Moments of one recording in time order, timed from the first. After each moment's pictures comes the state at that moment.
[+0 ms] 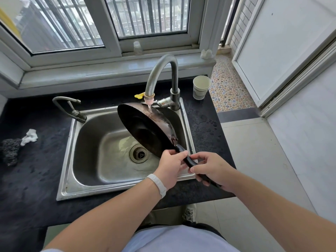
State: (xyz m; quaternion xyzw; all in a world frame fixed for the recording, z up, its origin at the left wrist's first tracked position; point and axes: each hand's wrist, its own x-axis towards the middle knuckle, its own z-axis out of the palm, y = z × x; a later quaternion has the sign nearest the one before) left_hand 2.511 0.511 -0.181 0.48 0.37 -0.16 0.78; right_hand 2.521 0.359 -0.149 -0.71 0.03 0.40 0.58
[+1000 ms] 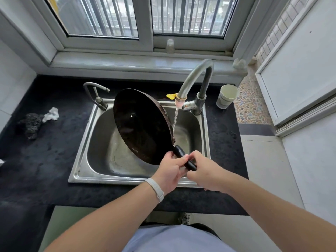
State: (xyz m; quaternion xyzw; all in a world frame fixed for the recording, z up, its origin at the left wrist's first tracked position) left_hand 2.496 0.561 -0.187 0.37 0.33 -0.12 0.86; right_hand 2.542 0.432 -0.141 -0.84 -0.10 0.44 0.30
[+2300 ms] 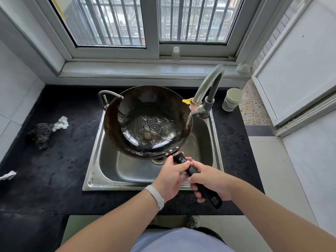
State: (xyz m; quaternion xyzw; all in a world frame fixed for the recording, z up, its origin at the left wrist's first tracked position) left_hand 2.475 0.610 -0.181 0.35 0.29 -0.13 0.88; right_hand 2.515 0.467 -0.139 -0.61 0.04 0.58 0.54
